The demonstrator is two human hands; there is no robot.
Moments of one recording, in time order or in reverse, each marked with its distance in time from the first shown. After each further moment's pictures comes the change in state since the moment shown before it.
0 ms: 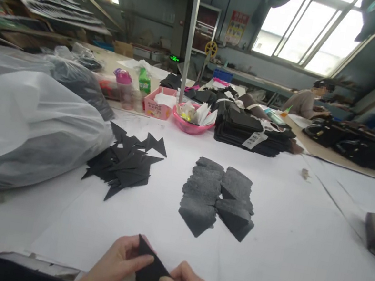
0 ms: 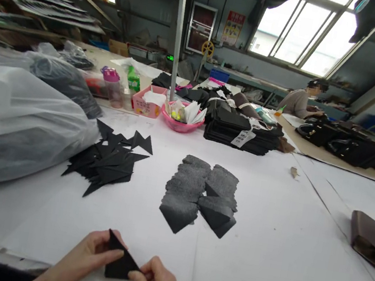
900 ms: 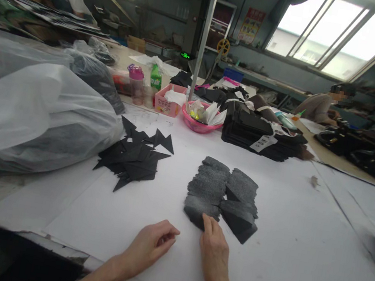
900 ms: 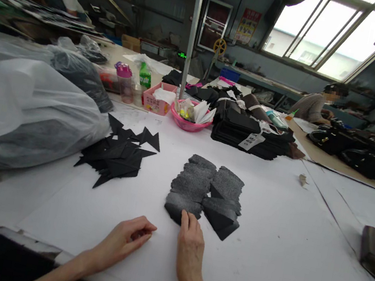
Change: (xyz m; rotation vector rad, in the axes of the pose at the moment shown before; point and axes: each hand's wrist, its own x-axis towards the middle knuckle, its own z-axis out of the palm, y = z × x) left_hand 0.035 -0.010 0.026 0.559 0.044 0.270; right_hand 0.082 0.008 -0.062 -1.070 0.526 -0.748
